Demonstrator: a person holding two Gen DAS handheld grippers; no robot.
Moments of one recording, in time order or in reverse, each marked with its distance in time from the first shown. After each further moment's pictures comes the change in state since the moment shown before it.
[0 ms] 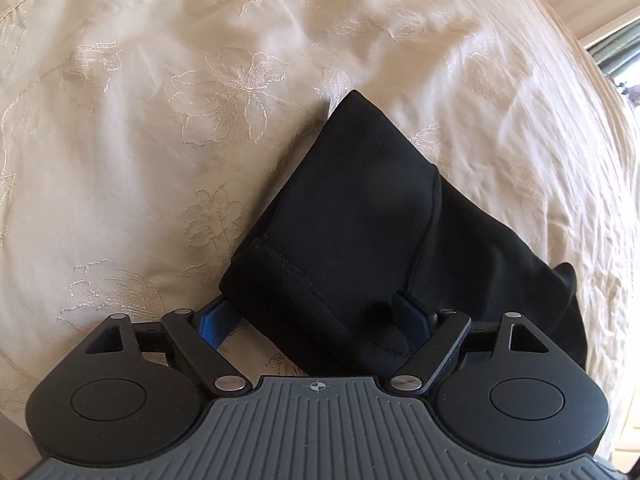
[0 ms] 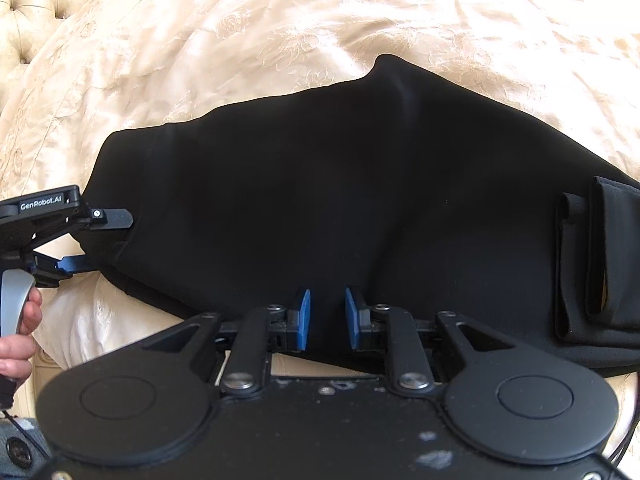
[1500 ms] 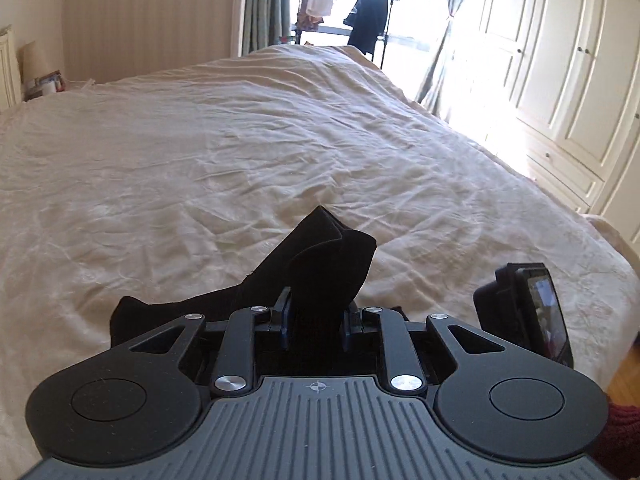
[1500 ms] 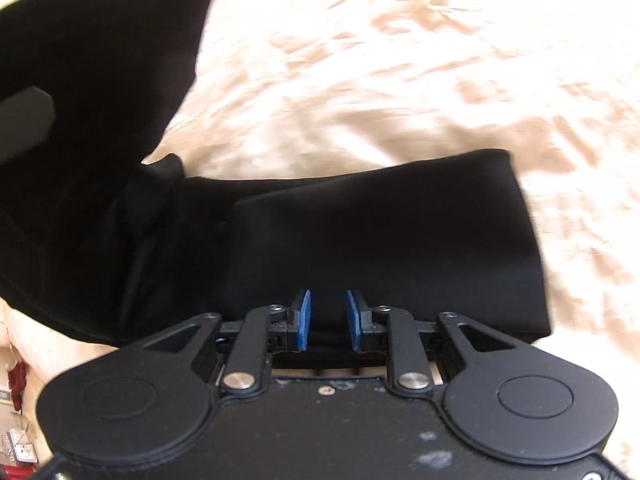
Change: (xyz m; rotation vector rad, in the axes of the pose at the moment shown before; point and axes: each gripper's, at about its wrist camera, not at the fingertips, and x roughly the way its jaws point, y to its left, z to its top) left arm -0.040 -0.383 -0.242 0.986 -0.349 -0.269; right arm -0.055 -0.252 -0.027 0.263 -0.150 0.042
